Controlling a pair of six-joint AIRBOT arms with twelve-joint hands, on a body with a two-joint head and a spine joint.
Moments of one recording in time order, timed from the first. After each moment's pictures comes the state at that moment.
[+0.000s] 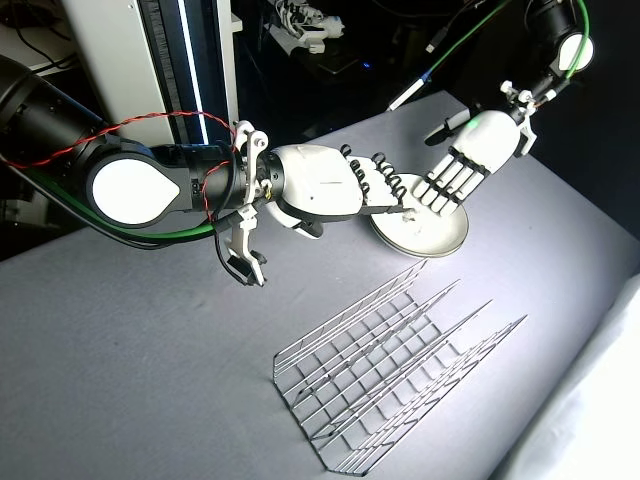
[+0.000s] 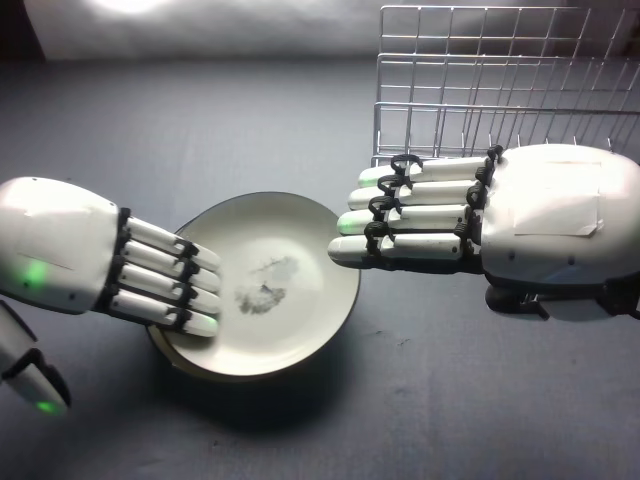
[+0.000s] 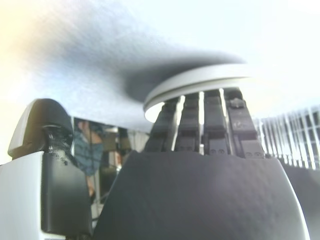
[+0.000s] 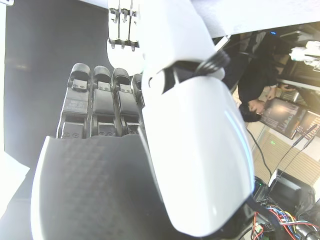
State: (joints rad) left arm 0.56 -1.16 1.77 1.74 -1.22 0.08; right arm -0.55 -0.98 1.01 -0.71 0.68 -0.51
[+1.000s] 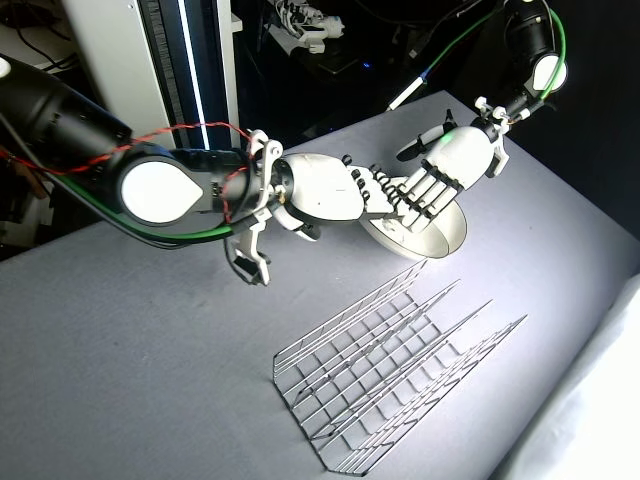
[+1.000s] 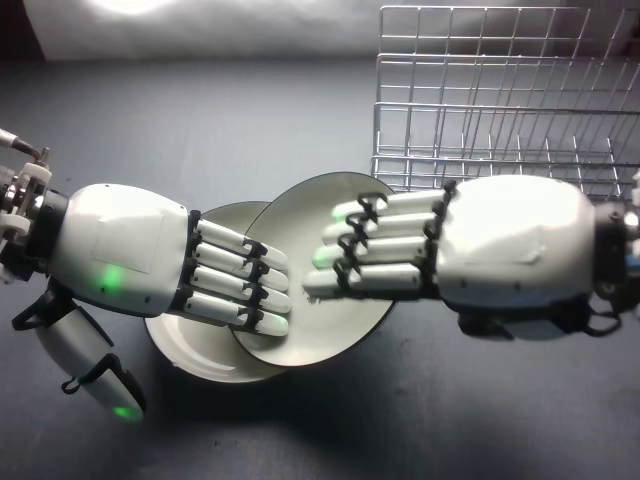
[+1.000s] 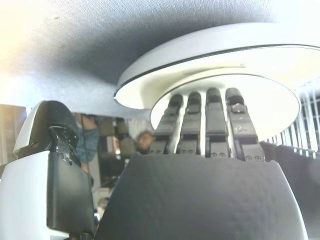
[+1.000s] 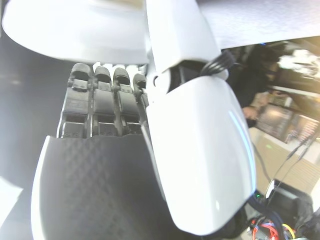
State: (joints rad) left arm 0.54 -1.21 1.71 1.70 -1.15 0.09; right arm -0.53 -1.08 1.05 -0.74 0.58 -0.51
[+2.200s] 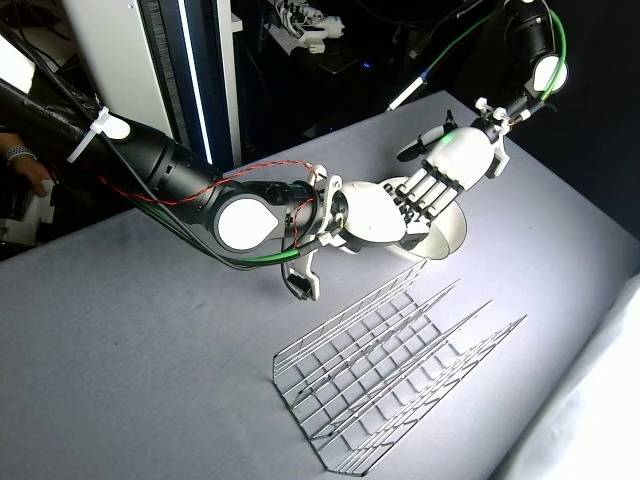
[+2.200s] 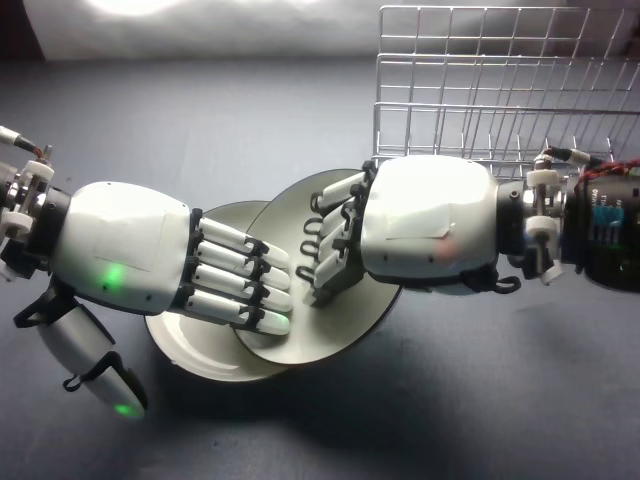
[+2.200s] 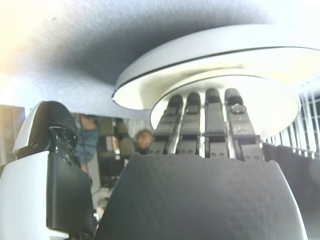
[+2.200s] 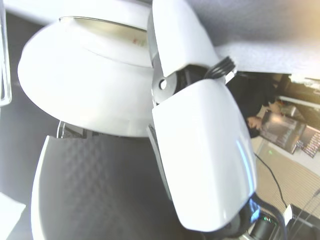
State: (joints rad) left arm 0.53 -1.22 1.72 1.70 -1.15 0.09; right arm -0.50 -1.30 1.27 -0.72 0.58 -0.53
